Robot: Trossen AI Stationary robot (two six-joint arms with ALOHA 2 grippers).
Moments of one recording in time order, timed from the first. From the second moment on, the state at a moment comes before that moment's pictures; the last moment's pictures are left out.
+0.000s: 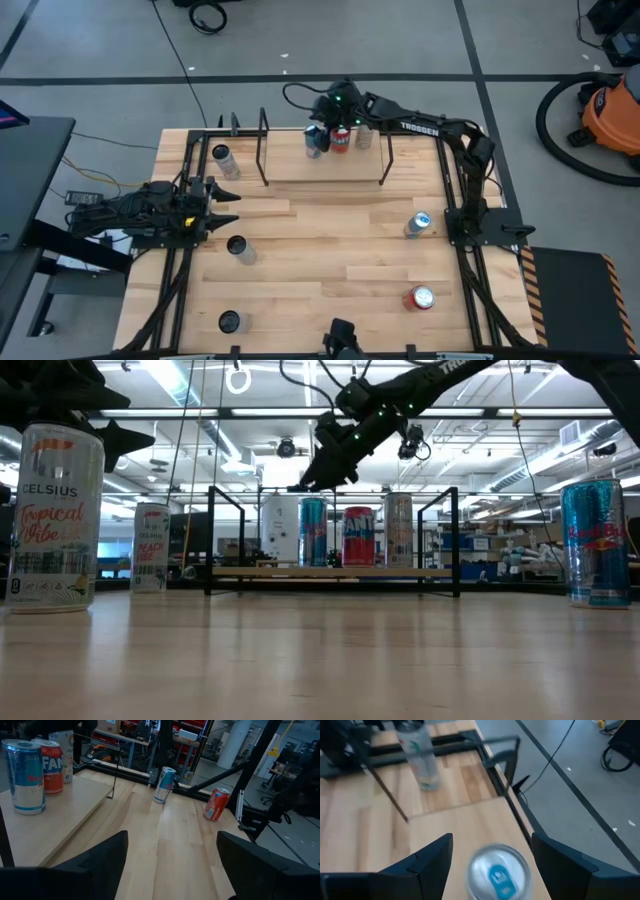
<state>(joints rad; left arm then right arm) 0.04 0.01 0.25 -0.33 -0.01 -0.27 -0.53 1.91 1.67 -0.35 -0.21 -0.15</state>
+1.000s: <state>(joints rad) 0.04 0.01 0.25 -0.11 -0.23 -0.30 -0.30 1.91 2.08 -0.88 -0.18 -0.16</state>
